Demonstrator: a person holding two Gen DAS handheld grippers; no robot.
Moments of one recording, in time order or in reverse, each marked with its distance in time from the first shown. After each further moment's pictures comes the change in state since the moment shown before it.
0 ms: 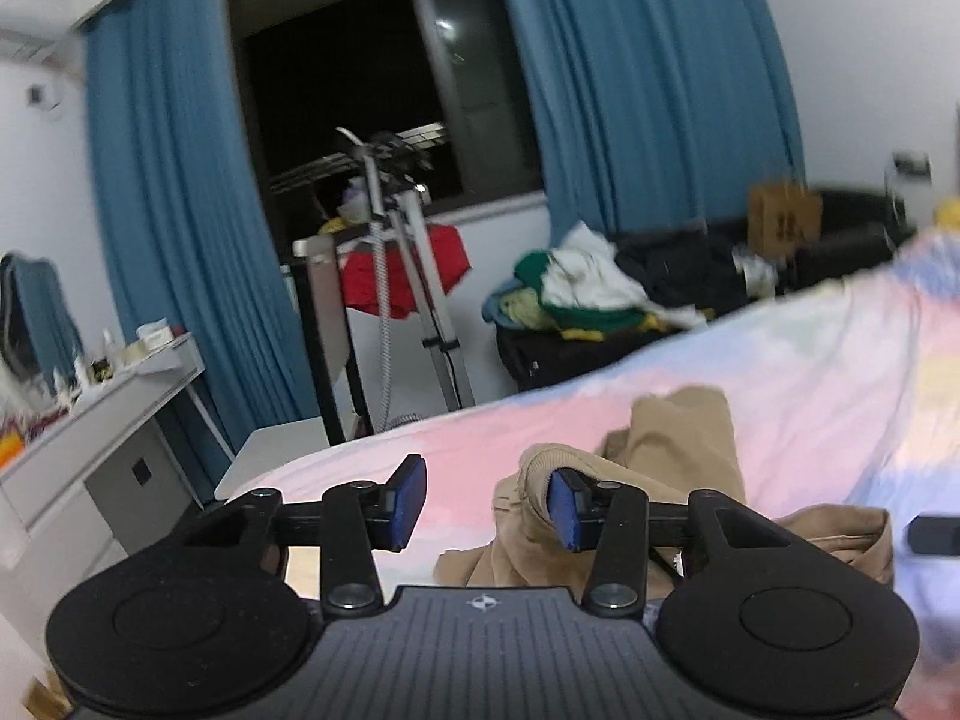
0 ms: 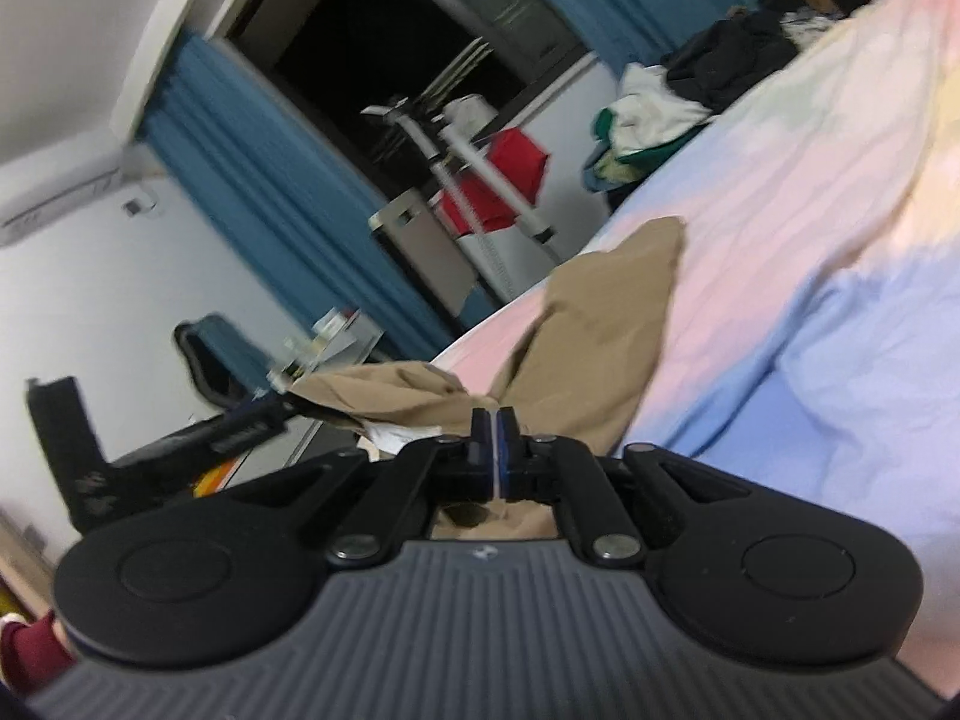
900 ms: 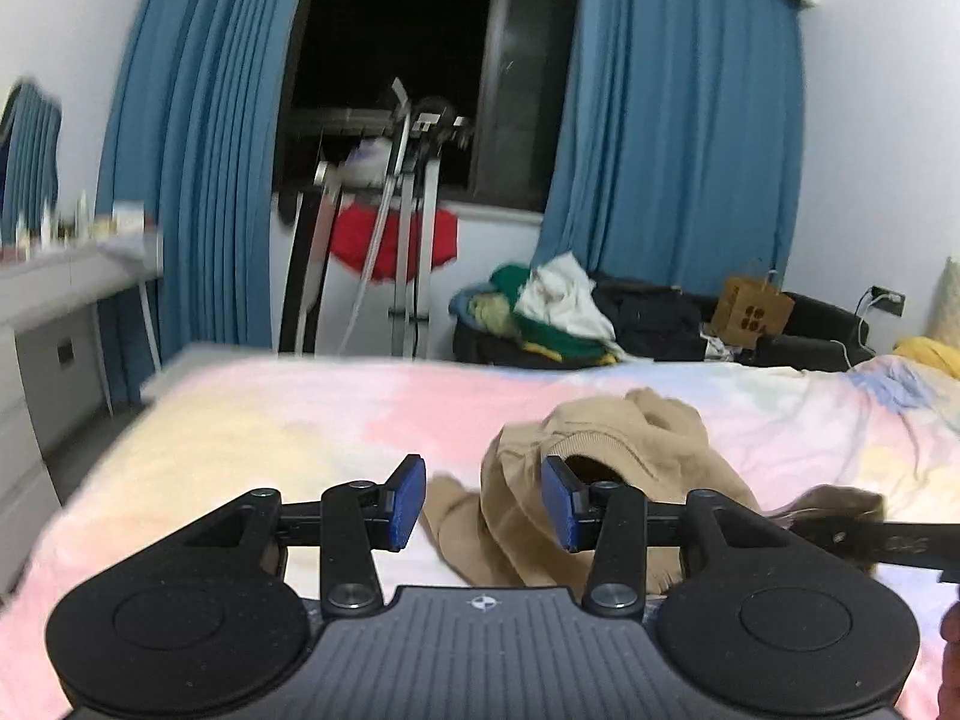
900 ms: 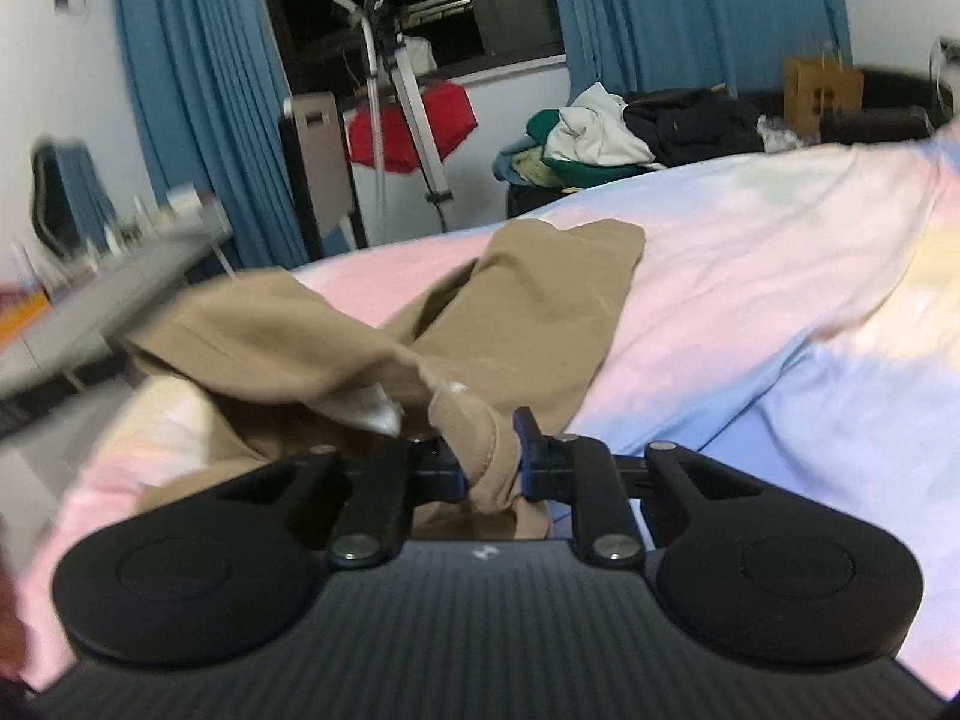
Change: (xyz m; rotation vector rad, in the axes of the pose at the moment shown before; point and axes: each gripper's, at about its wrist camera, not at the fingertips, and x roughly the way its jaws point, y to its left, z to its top) left arm -0.016 0.102 -0.101 -0.303 -0.005 -0.181; right arm 0.066 0.053 -0.034 -0.321 0.029 -0.372
